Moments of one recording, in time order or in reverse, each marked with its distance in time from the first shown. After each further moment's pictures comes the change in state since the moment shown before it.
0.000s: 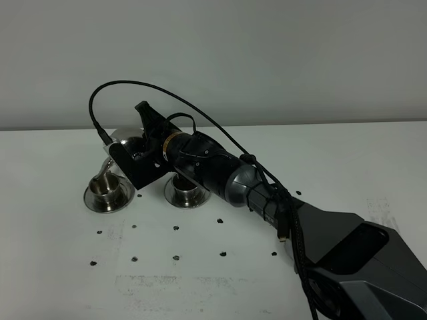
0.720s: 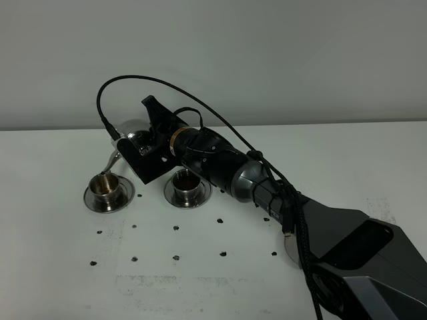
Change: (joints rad) left arm 0.000 0.000 0.000 0.000 0.000 0.000; right arm -0.018 0.000 0.000 -0.025 -0.020 -0.005
